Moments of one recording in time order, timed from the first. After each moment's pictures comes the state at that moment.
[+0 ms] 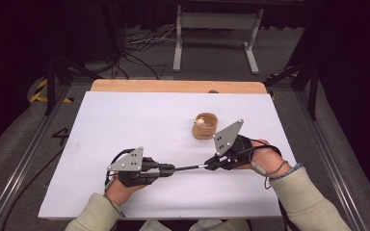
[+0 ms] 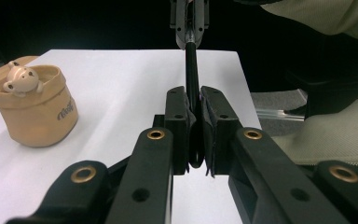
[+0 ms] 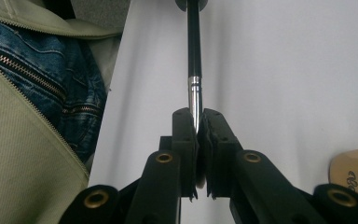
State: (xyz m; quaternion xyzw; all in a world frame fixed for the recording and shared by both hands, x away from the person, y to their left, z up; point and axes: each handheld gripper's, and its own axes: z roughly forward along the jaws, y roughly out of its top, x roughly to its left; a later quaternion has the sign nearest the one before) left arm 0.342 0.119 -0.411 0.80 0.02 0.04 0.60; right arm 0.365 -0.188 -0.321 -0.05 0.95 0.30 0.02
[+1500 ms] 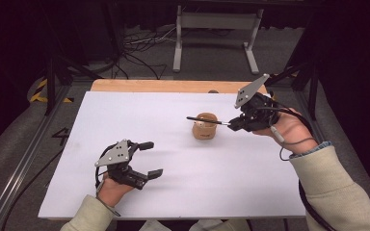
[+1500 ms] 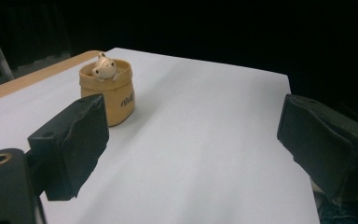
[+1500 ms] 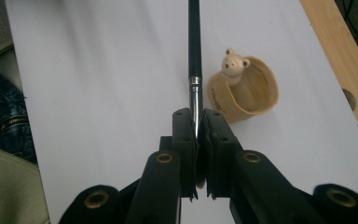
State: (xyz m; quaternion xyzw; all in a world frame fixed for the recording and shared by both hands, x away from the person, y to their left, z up) left arm 0.344 0.146 -0.407 0.77 0.14 0.09 0.62; right arm 0.405 -0.227 -0.238 0.14 0.96 0.23 0.11
